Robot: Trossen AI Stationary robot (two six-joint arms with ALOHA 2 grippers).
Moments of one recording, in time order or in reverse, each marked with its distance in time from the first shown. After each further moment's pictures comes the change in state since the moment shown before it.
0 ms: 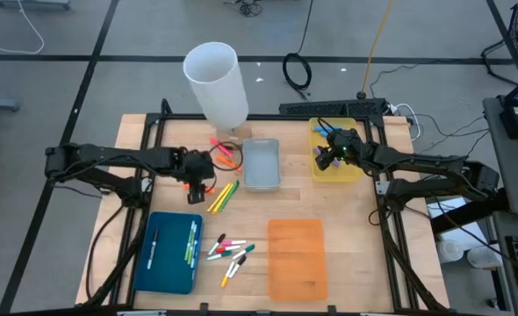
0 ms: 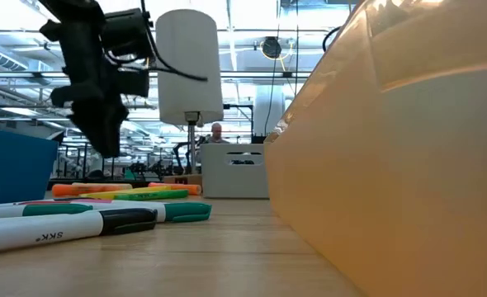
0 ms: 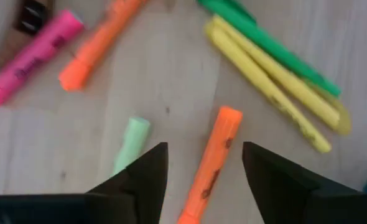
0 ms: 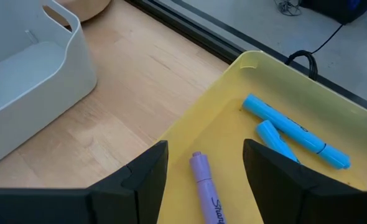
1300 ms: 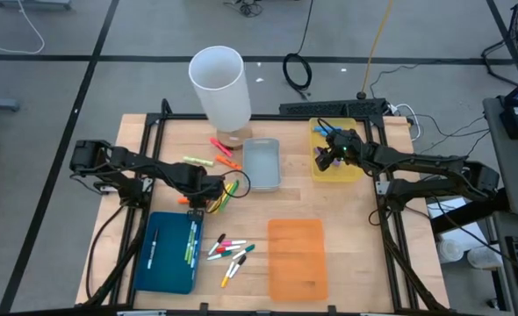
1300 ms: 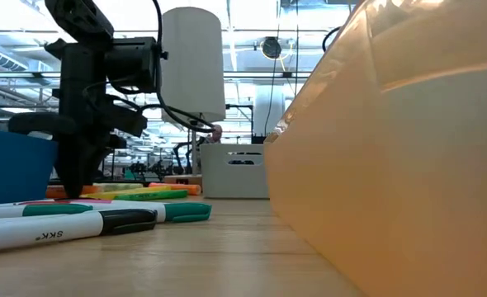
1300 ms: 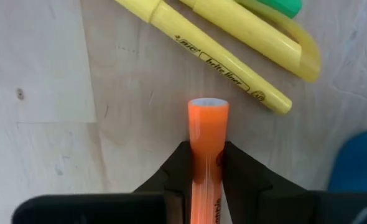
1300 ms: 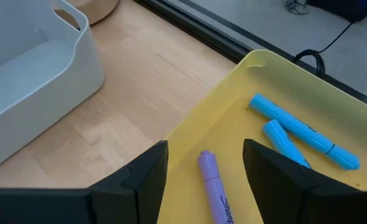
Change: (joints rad) left arm -0.171 0.306 -0.015 0.014 0.114 -0.030; right arm 0.000 0.000 0.000 0.000 -0.025 0.000
